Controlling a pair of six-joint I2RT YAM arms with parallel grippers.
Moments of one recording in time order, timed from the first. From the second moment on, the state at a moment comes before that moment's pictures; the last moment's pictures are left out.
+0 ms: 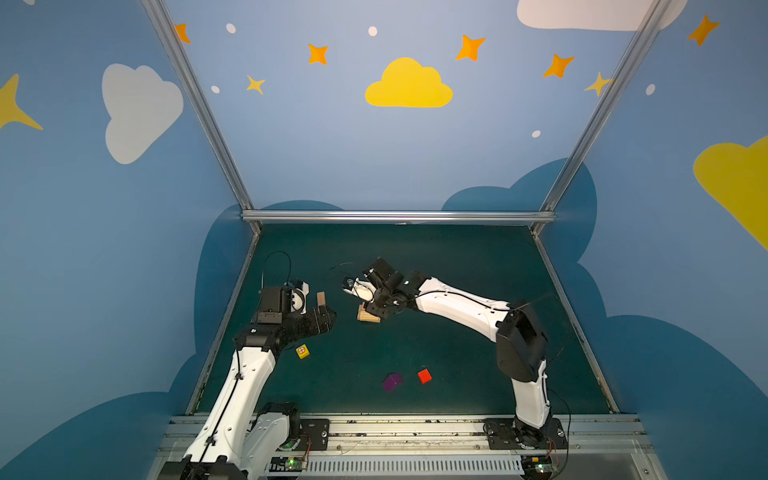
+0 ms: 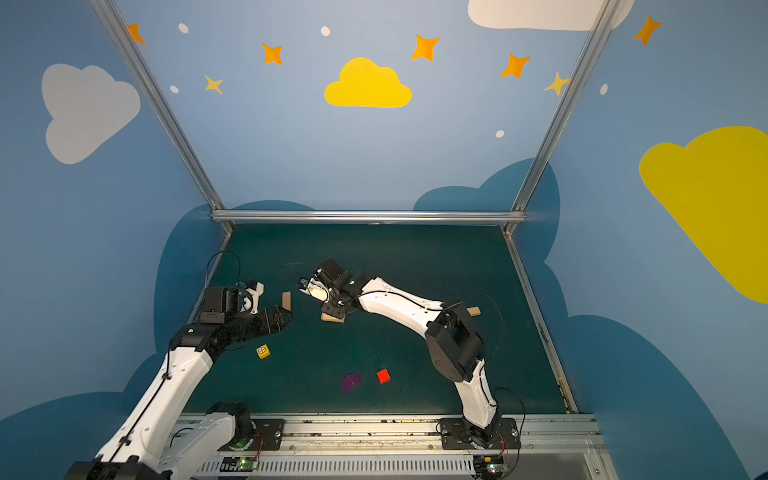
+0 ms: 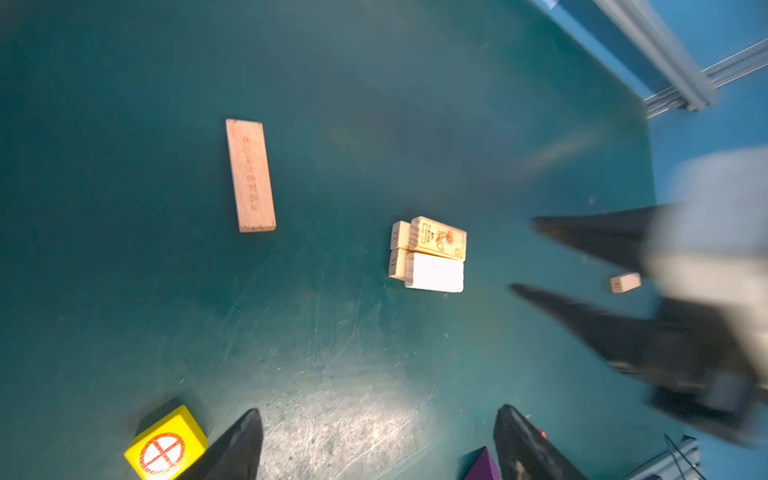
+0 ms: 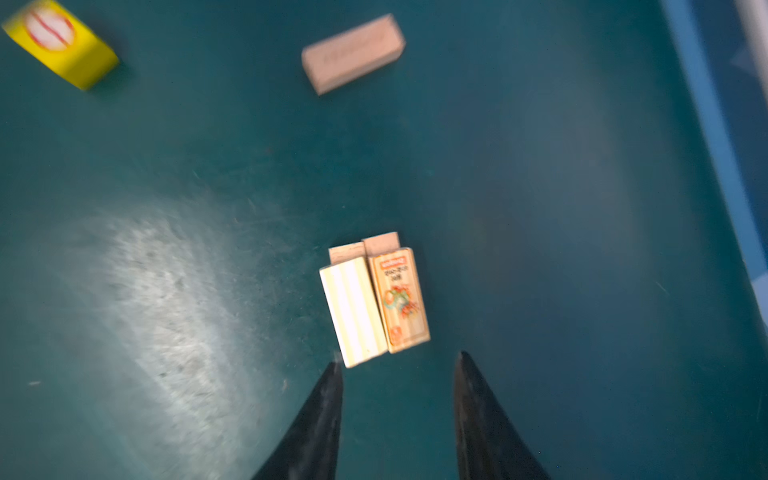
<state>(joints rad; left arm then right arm) -0.05 0.94 0.72 -0.68 0.36 -0.34 0.96 1.96 1.66 -0.63 0.05 -0.38</state>
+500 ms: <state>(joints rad) -0.40 1.26 0.83 -0.58 0.13 -0.49 0.80 1.49 1.14 -0.54 0.03 -0.16</state>
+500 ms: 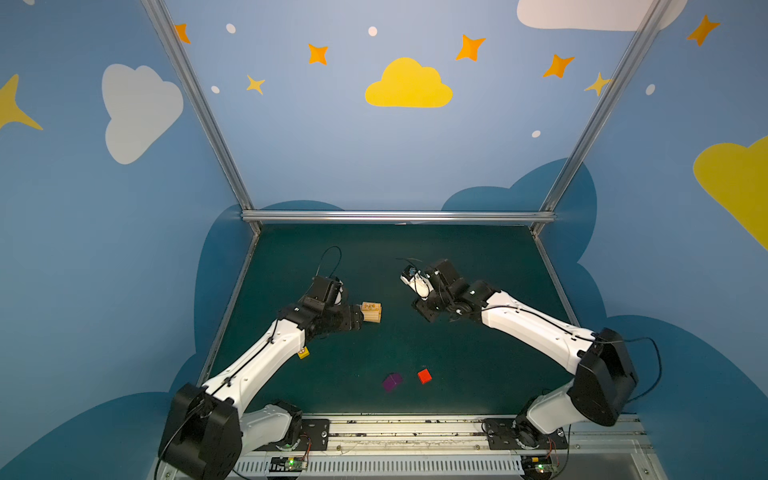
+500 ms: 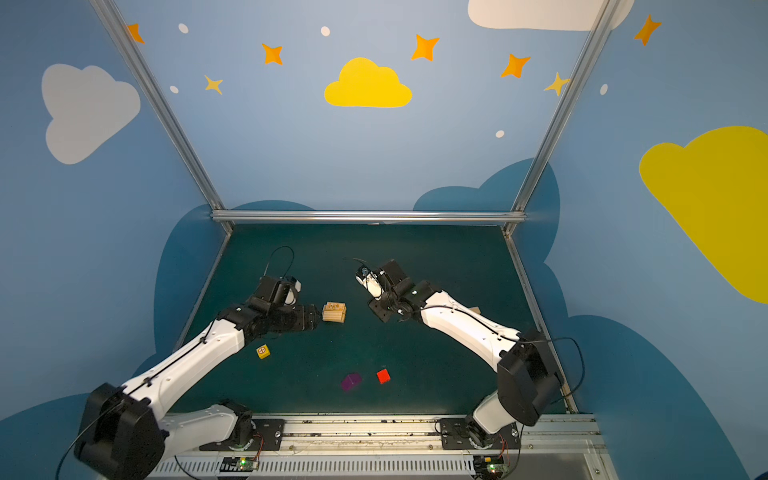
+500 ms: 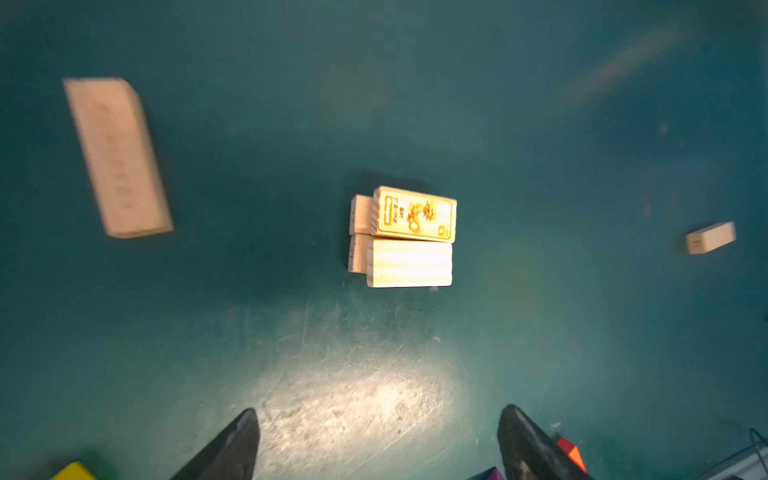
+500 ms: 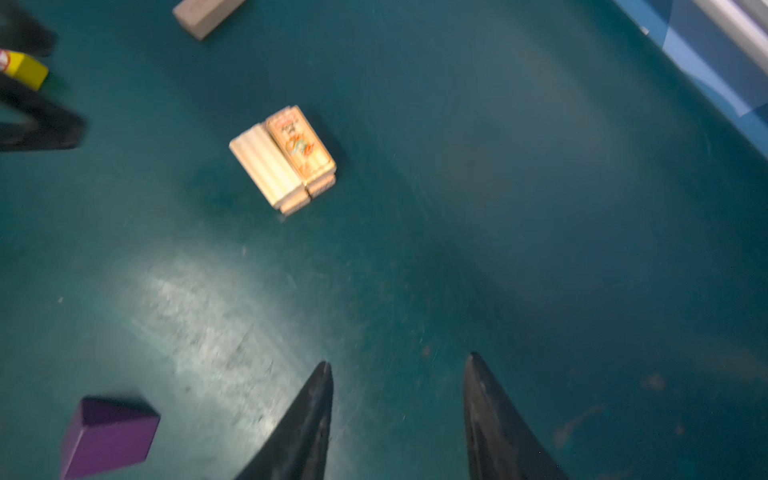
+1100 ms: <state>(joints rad) -0.42 1.59 0.94 -0.57 0.20 -0.48 0.80 1.43 1.09 -0.50 0.01 -0.13</state>
